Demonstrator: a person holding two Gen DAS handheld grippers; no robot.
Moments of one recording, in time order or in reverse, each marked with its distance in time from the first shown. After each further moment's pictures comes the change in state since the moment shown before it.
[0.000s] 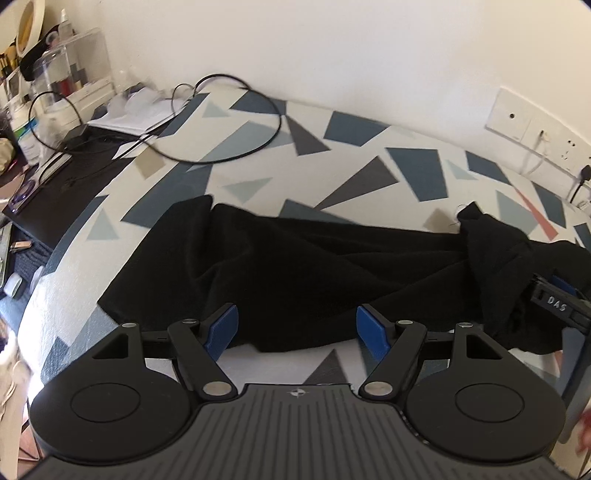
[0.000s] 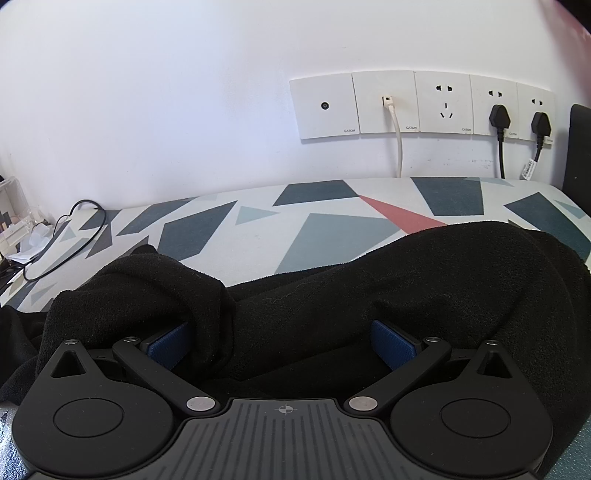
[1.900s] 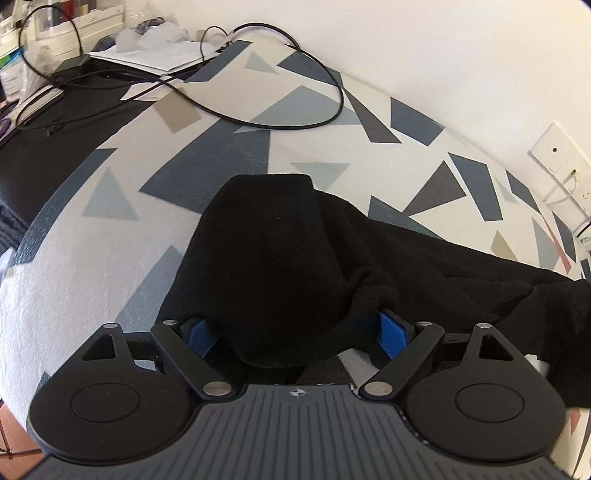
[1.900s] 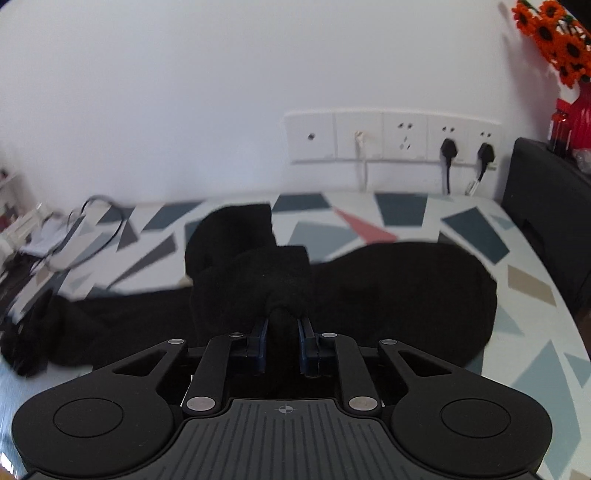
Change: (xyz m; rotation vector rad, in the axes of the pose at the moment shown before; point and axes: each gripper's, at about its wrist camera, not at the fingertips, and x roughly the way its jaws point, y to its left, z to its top) left arm 0.077 0.109 0.025 -0.120 0.105 -0.150; right arm -0.145 0.028 0.004 -0.028 0.110 -0.064
